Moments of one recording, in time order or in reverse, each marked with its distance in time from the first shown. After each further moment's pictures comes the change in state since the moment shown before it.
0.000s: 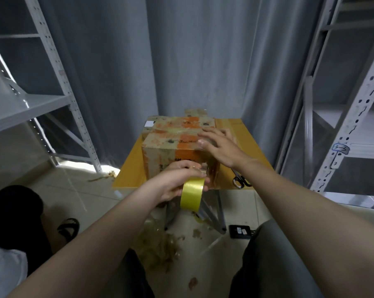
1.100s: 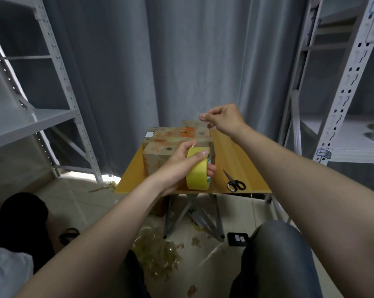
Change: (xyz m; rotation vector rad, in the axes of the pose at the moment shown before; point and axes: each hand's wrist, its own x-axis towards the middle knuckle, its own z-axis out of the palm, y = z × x) left_hand -0.041 0.034 0.034 0.010 -0.026 0.316; right_hand 0.017 -0.069 -0.095 0.481 0.267 0.156
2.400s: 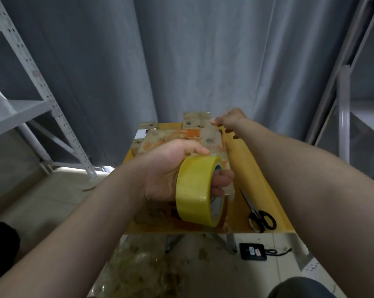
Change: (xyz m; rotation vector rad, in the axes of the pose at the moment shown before) left_hand 0.122 0.073 -0.039 -0.194 -0.183 -0.600; right_hand 0.206 0.157 0.046 -0.160 -0.116 0.515
